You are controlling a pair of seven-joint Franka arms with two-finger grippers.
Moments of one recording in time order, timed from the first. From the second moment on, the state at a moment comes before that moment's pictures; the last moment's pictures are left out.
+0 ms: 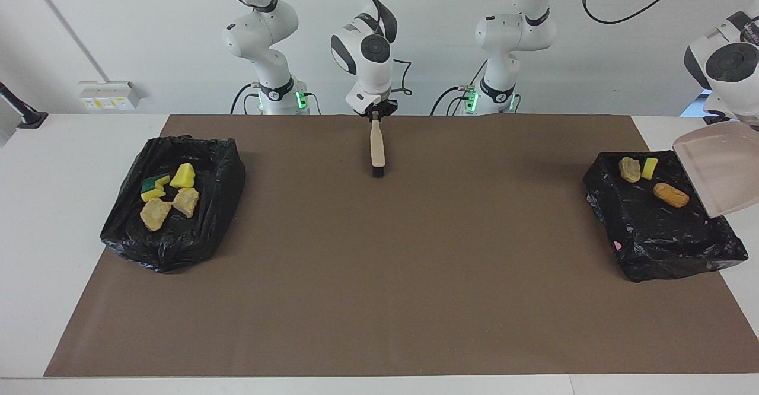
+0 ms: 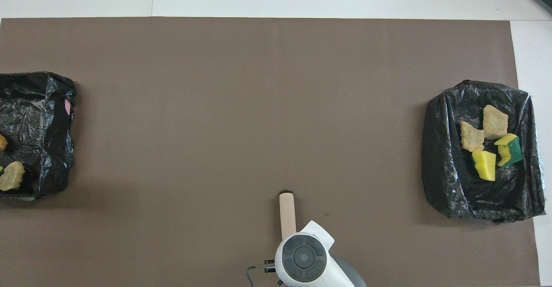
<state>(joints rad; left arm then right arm) -0.09 0.10 0.53 -1.83 1.05 2.21 1.59 0.75 -0.09 0.11 -2.42 0.28 2.11 0.67</state>
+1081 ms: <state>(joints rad) -0.10 0.15 0.08 -1.71 0.46 1.75 0.91 0.56 -0.07 0.10 -2.21 0.11 2.08 0.66</state>
